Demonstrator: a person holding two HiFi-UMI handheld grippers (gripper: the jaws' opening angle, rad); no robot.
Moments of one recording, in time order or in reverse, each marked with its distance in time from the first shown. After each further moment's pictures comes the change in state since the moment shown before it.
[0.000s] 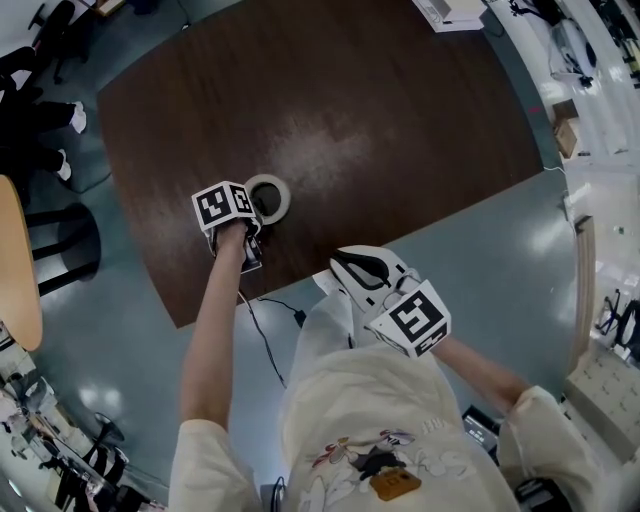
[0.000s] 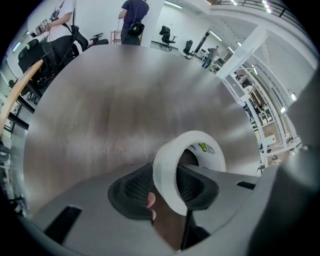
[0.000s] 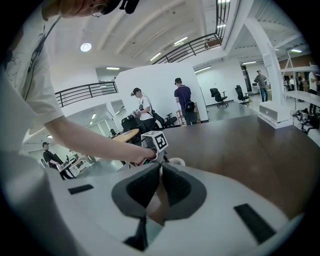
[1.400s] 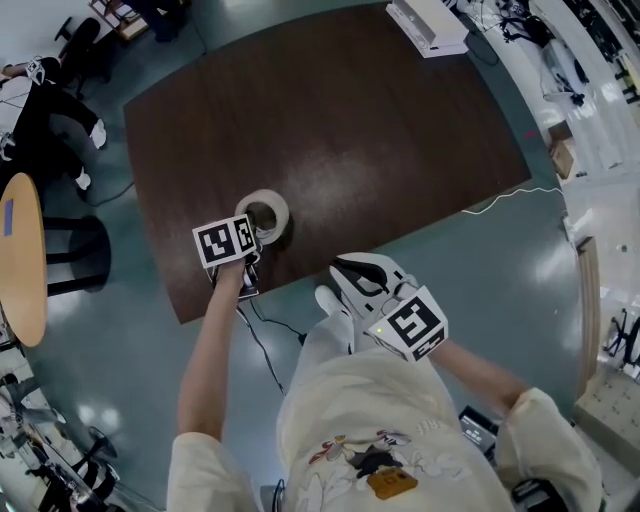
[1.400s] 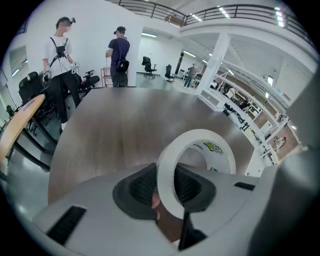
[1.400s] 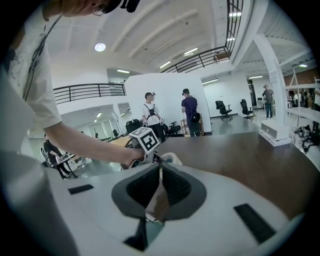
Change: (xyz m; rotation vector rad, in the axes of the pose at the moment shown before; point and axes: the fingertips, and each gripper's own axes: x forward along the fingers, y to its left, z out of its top) left arm -0.100 -0.026 -0.020 0.218 -0.292 0.014; right arm -0.049 0.041 0.008 -0.109 -0.089 0.001
